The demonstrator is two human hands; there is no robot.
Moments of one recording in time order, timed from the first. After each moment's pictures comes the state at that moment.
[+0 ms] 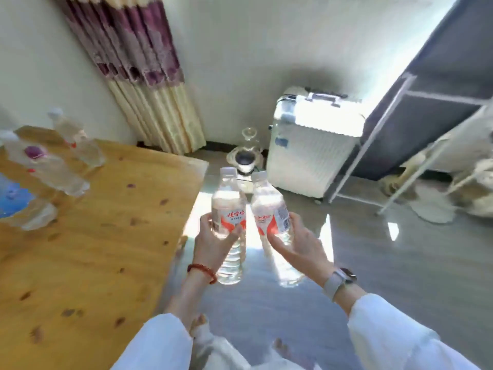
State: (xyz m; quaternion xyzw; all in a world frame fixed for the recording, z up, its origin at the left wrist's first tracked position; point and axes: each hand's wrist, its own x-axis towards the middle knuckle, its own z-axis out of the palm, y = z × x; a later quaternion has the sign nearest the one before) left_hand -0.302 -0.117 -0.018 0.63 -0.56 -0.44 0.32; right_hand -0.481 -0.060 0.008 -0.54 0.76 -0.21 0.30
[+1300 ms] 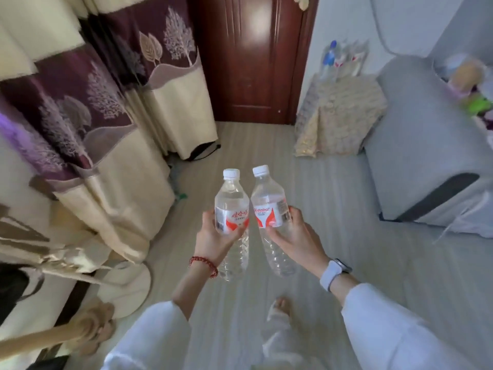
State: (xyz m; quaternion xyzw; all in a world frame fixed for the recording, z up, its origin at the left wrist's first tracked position) left_hand -1.429 0.288 -0.014 0.00 -0.86 -0.50 -0.12; right_hand -1.364 0.465 -0.004 0.16 0.90 -0.40 0.00
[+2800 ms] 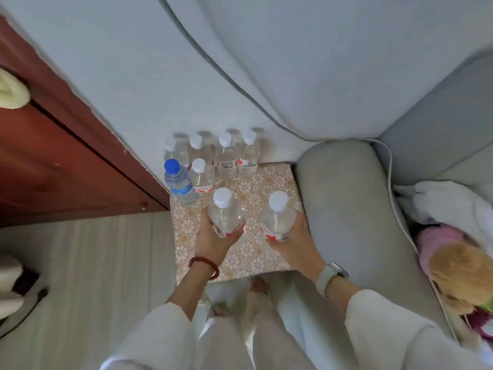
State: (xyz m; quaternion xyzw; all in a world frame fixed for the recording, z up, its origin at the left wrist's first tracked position) left_hand -2.209 1.240 -0.145 -0.04 -0.83 -0.49 -0.26; right_hand -2.109 1.390 -0.146 0.37 0.79 -0.48 0.02
